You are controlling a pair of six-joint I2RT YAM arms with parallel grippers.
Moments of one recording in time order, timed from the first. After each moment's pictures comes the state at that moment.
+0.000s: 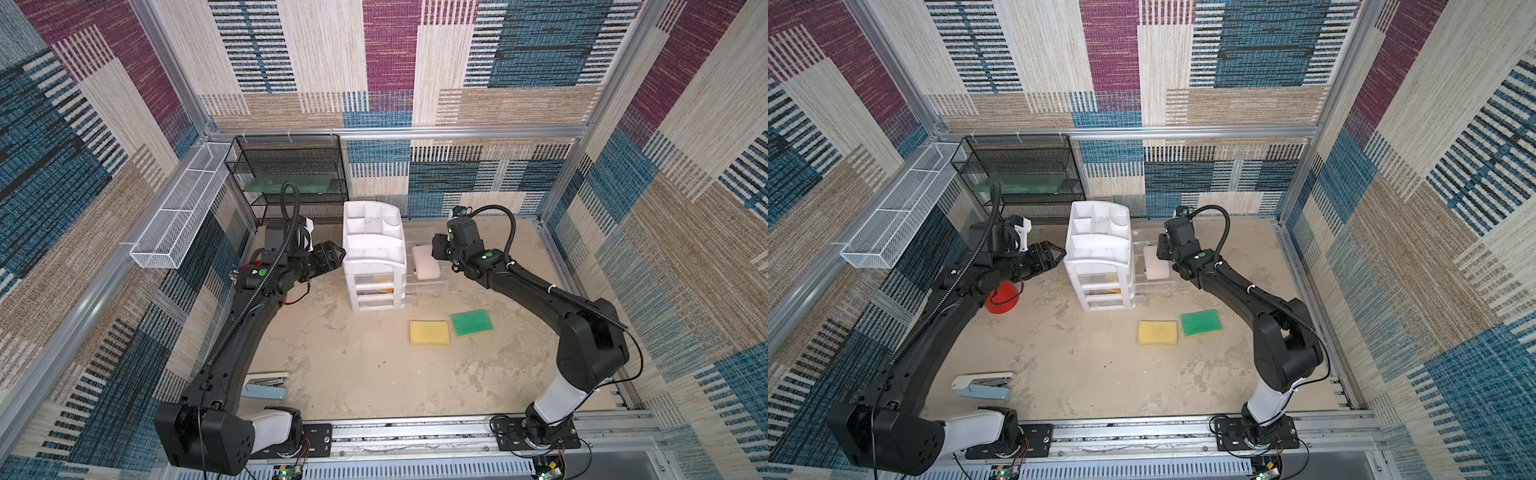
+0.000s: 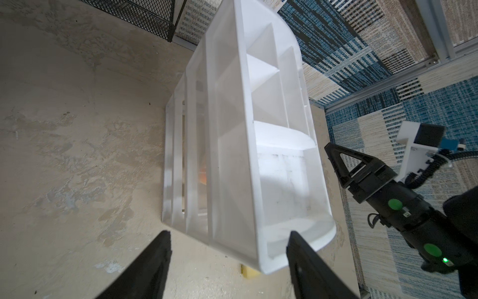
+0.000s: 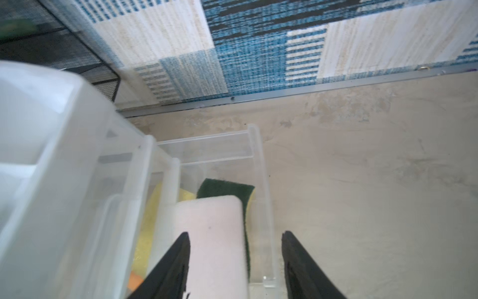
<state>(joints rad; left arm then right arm) -0.15 1.28 1.29 -0.67 0.33 -0.49 0.52 1.70 1.35 -0.24 0.25 0.40</state>
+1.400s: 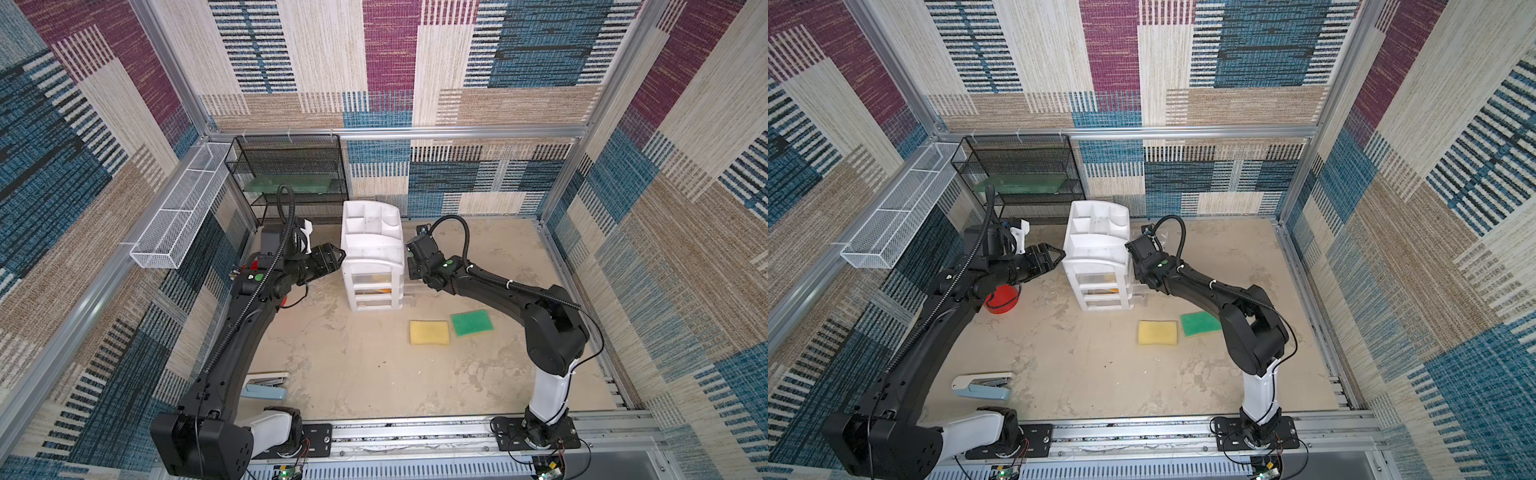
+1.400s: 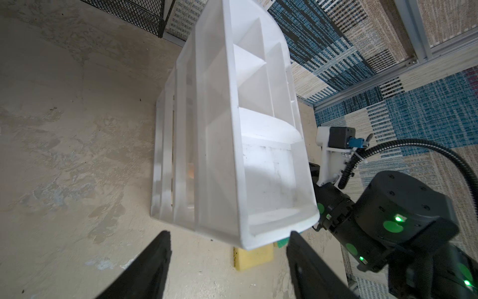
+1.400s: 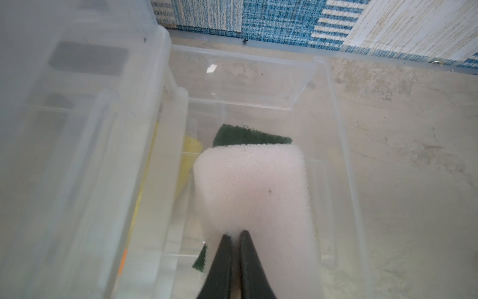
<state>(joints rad) -0.13 1.23 1.27 -0.66 0.38 -0.51 0.67 1.85 1.44 -0.37 0.44 0.36</state>
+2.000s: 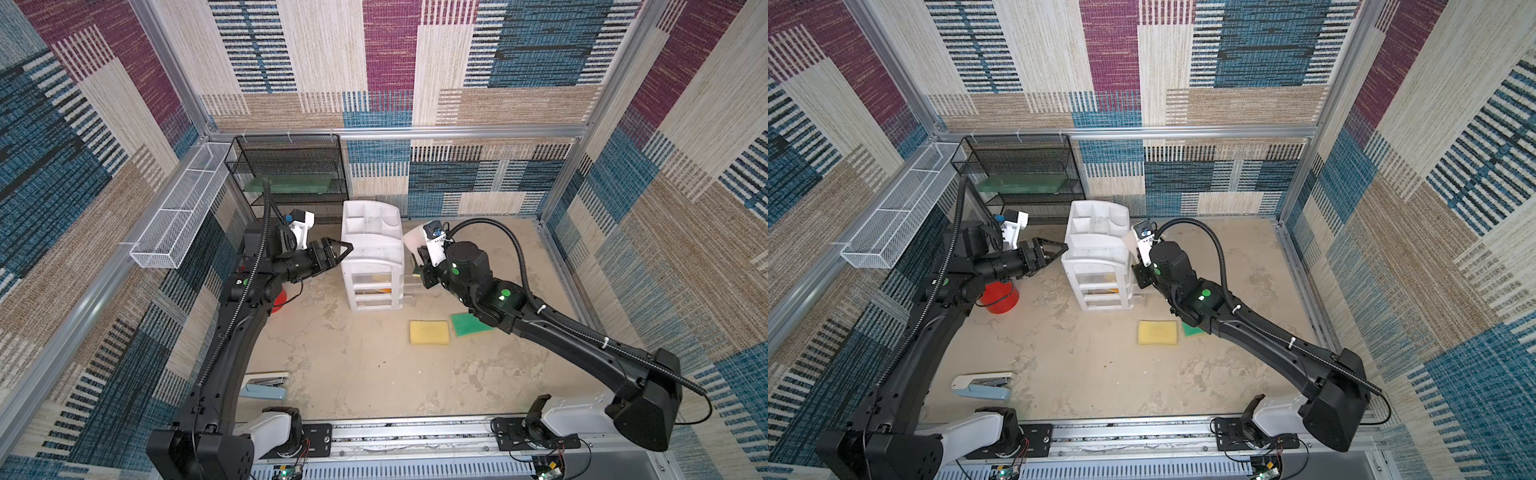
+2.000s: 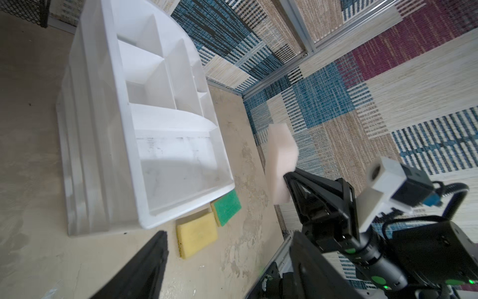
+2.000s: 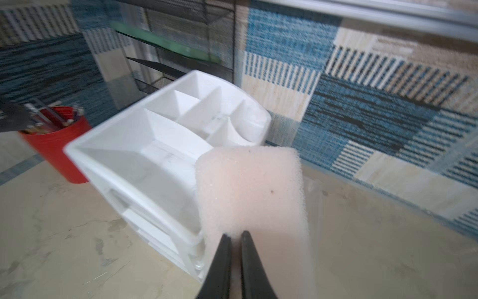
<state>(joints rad) -0.07 1.19 1.27 -0.56 0.77 -0.57 0.82 1.29 1.18 -0.15 0.27 -0.05</state>
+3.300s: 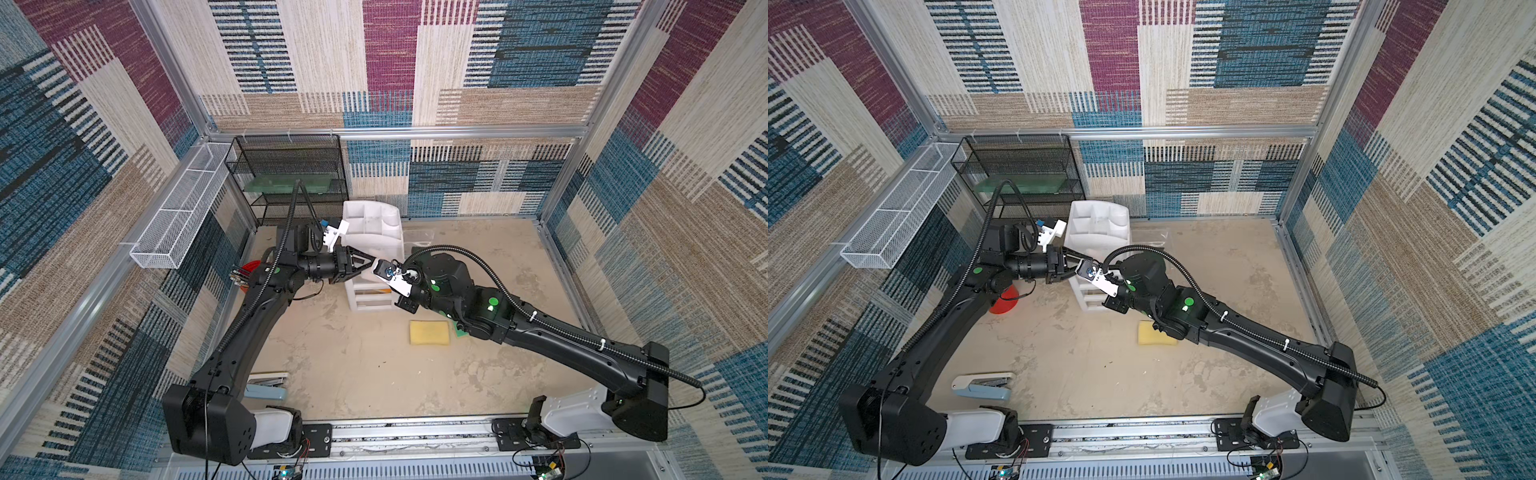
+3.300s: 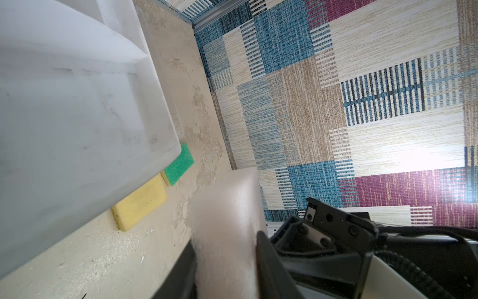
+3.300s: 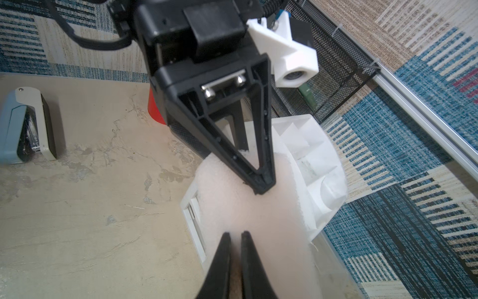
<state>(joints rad) -0.20 1.33 1.25 -0.49 1.01 -0.65 1.01 1.38 1.32 -0.29 0.17 -0.46</state>
